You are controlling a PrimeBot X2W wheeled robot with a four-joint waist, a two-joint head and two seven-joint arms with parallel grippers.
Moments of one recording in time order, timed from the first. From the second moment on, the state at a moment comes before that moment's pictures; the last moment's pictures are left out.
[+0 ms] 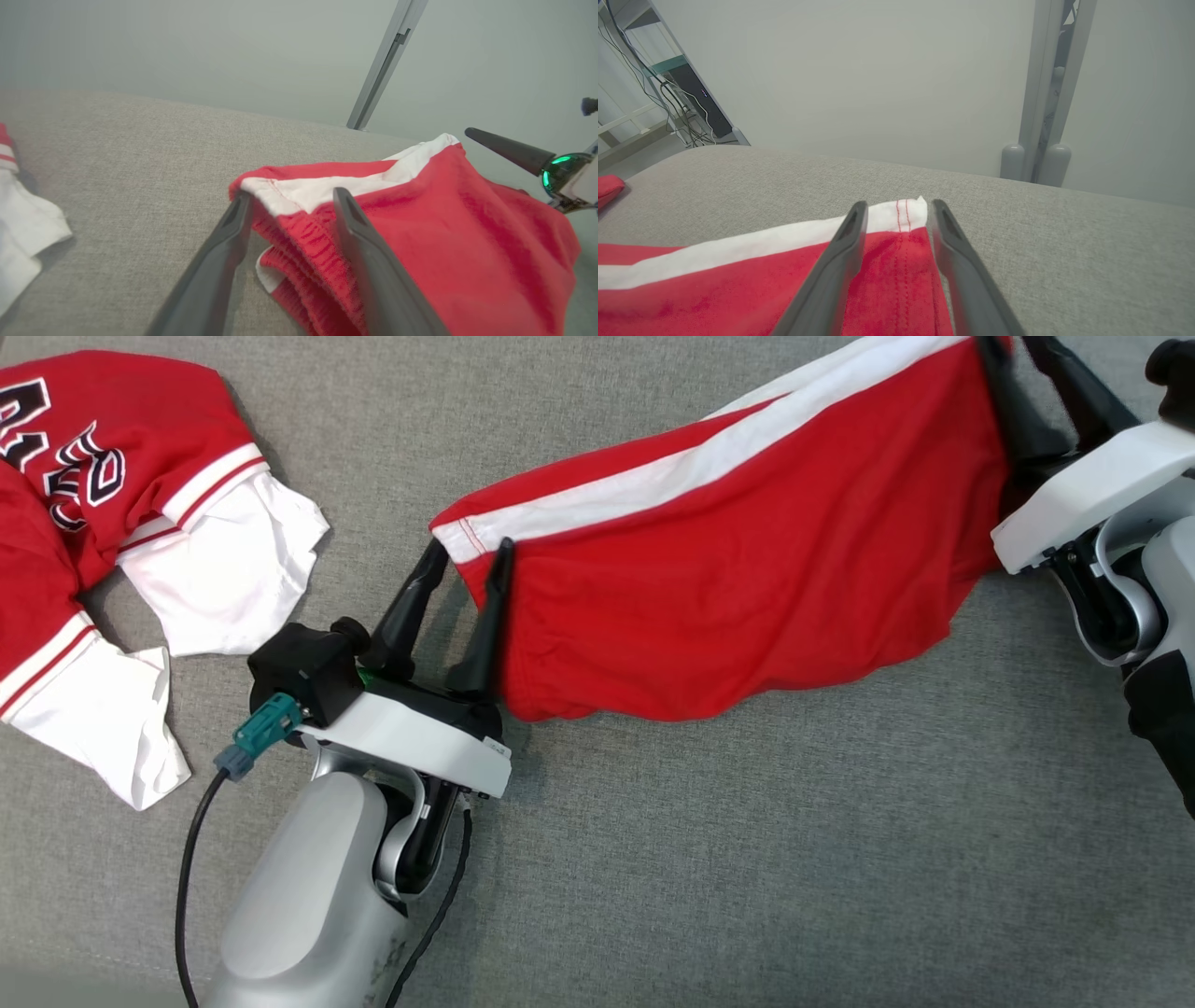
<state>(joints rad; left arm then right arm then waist) -0.48 0.05 -0.32 0.31 -0.47 -0.09 -0.23 -1.03 -0.40 0.67 0.73 0.75 0.13 -0.24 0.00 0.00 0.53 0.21</state>
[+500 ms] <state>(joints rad) -0.40 0.06 -0.21 0.22 -0.35 0.01 -0.26 -0.82 -0.34 0.44 0.57 0.61 0.13 -0.26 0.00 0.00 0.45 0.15</state>
